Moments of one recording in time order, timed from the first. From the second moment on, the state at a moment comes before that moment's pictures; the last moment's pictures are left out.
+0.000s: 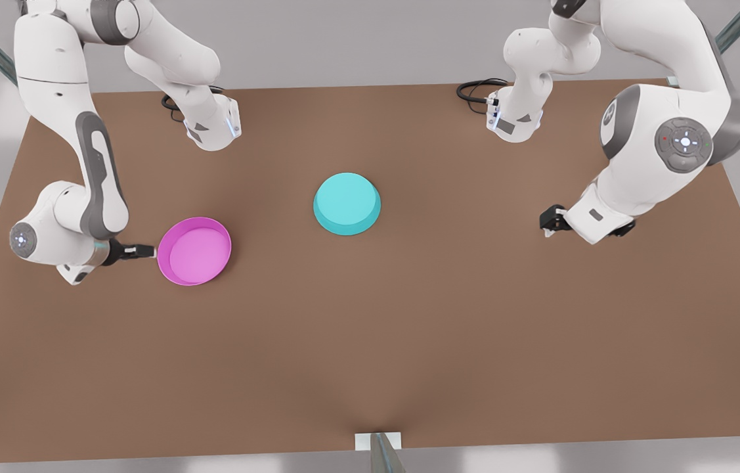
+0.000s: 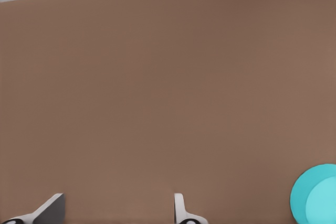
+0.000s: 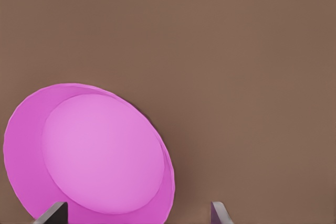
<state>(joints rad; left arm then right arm) -0.16 0.23 -0.07 -1.33 0.03 1.51 -0.08 -0.24 0.26 -0.02 -2.09 0.14 2.07 -0.45</state>
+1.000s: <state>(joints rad) -0.16 0.23 -0.09 -1.34 0.03 1.52 -0.09 -0.30 0.48 -0.01 -2.01 0.24 2.08 -0.63</state>
